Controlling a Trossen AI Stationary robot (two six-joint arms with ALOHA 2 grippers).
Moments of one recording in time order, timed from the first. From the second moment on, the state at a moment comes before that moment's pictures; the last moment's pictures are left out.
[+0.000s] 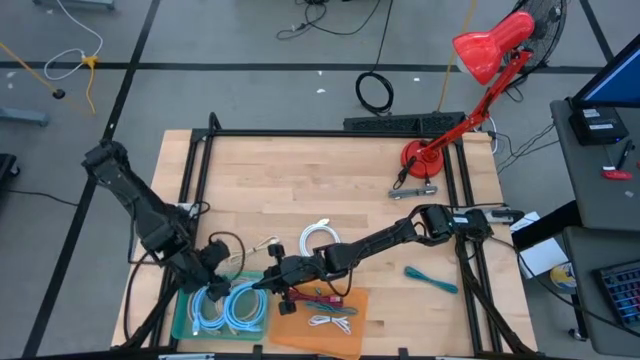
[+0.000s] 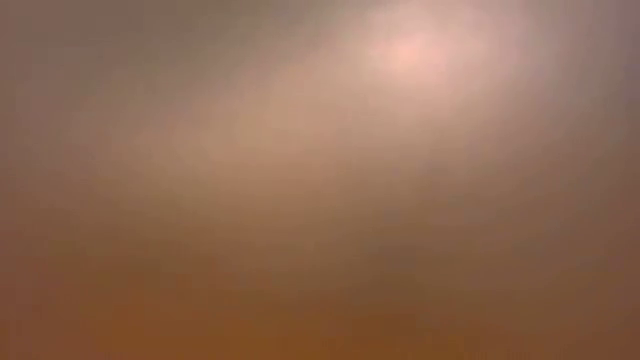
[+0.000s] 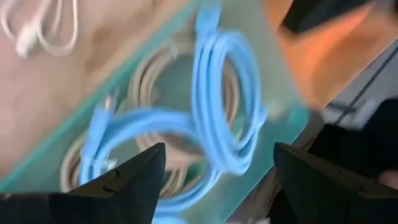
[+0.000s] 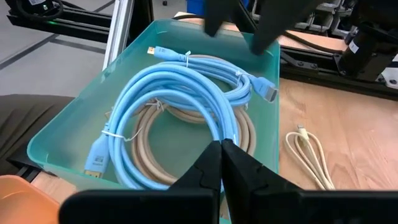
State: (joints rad) left arm -0.83 1.08 0.80 -0.74 -0.03 -1.68; right arm 0.30 2.35 1.82 0.12 0.05 -0.01
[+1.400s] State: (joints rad) left arm -1.03 1.39 0.80 -0.94 0.20 -1.90; right arm 0.30 2.35 1.82 0.10 0.05 -0.01
